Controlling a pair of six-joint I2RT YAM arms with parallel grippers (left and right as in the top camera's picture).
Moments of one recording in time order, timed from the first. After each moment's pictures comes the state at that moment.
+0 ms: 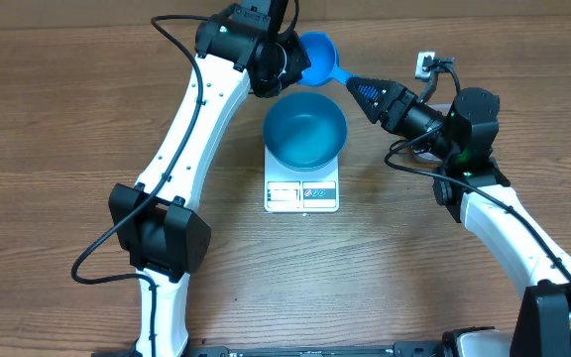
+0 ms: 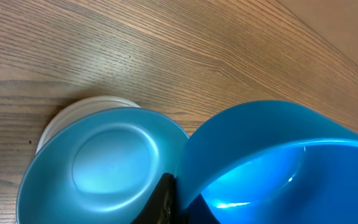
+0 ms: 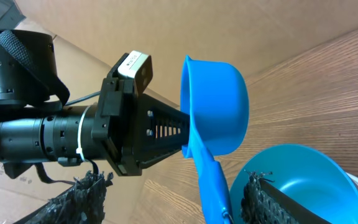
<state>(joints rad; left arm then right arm) -0.39 2.17 2.27 -1.10 0.19 -0.84 0.13 1.50 0.86 0.52 -0.71 0.91</state>
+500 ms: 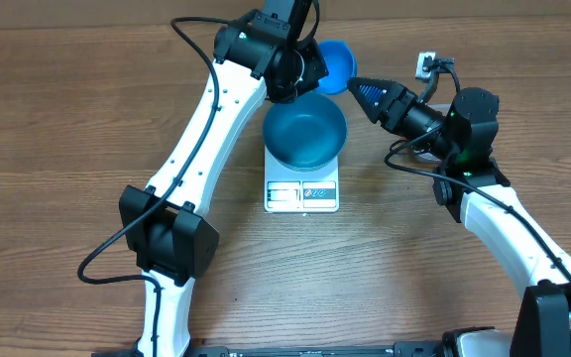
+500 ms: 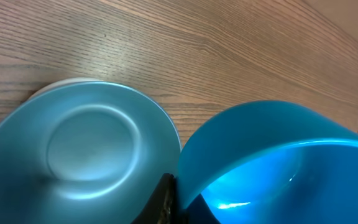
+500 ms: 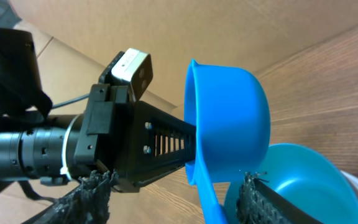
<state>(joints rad) -0.45 2.17 2.27 -1.10 0.19 -0.84 0.13 1.50 0.86 0.51 -0.70 0.91</state>
